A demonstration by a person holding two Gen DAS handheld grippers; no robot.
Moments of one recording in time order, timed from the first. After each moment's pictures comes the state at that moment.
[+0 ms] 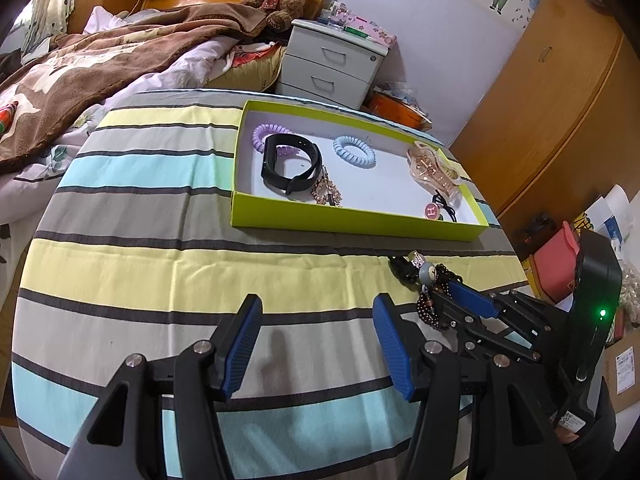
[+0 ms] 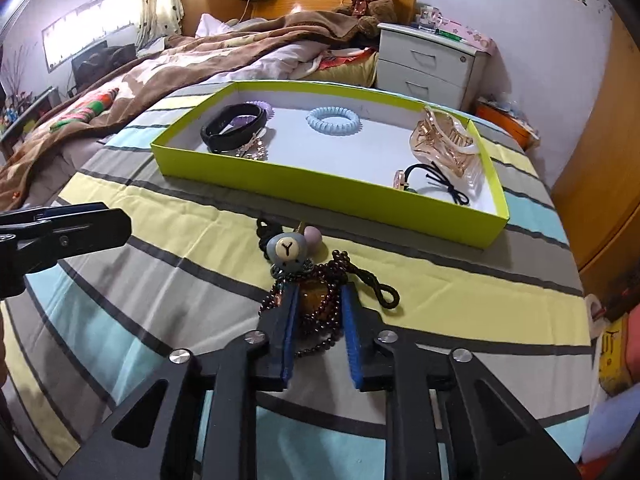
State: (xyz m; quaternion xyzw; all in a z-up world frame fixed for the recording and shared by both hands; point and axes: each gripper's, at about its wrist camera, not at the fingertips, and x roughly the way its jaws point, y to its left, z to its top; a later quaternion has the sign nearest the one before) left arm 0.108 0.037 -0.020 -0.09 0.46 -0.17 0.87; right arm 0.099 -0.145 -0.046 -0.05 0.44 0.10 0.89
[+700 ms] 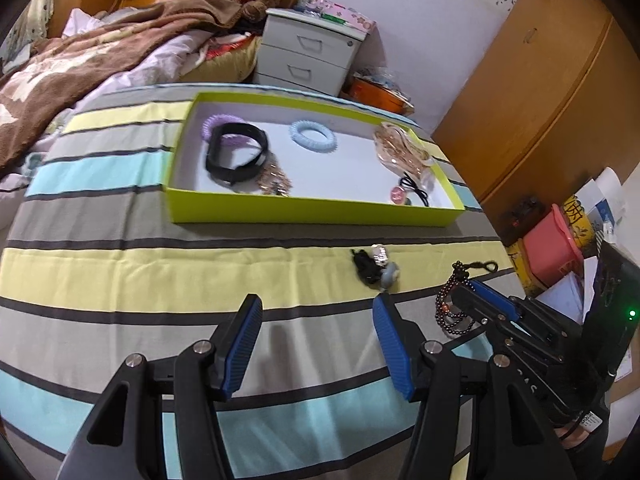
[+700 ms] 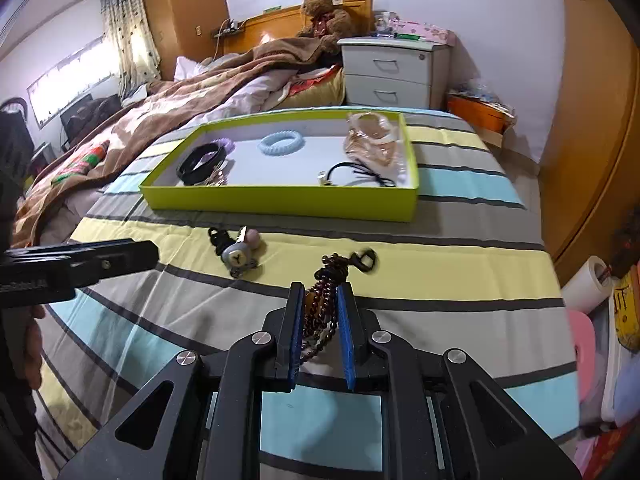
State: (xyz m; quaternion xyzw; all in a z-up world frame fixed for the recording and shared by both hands) left arm 0.110 -0.003 -0.022 -0.08 0.48 -0.20 0.85; right arm 0.066 -0.204 -0.028 0.03 0.40 0.07 0.91
